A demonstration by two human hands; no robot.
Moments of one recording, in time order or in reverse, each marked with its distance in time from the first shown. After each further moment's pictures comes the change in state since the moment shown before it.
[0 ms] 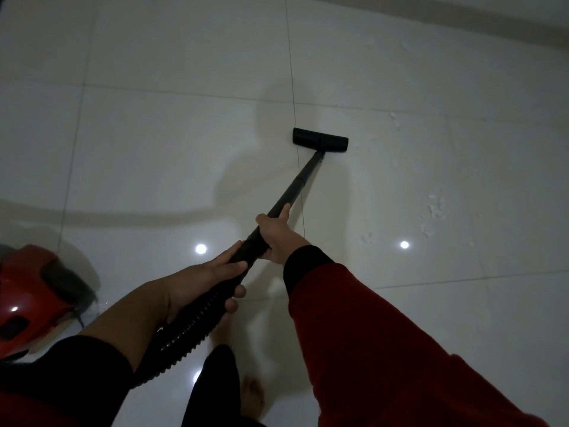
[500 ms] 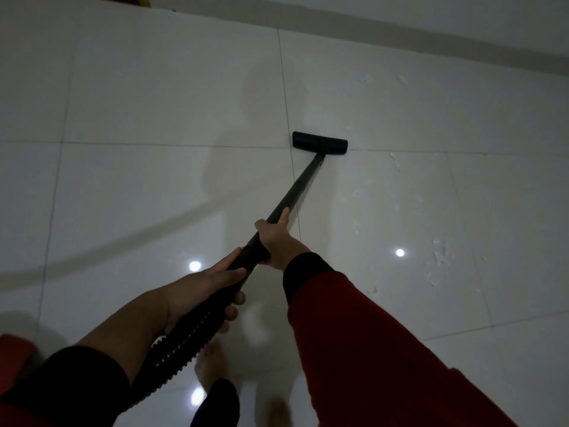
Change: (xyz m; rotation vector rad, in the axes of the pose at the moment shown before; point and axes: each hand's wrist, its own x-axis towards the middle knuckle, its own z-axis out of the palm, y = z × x) left_hand 0.068 0.202 -0.038 0.096 0.010 0.008; right_hand 0.083 -0.193 0.027 0.000 0.058 -0.007
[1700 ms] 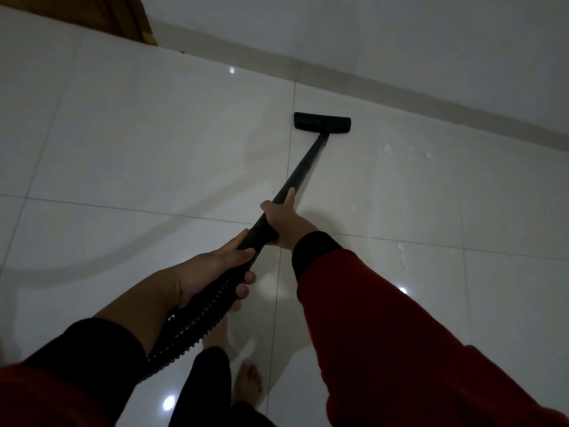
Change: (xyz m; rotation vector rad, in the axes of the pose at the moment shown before) left_hand 0.182 0.309 -0.003 -0.255 0.028 0.091; right_hand 0.177 -0.338 -0.040 -0.222 -0.123 -0.053
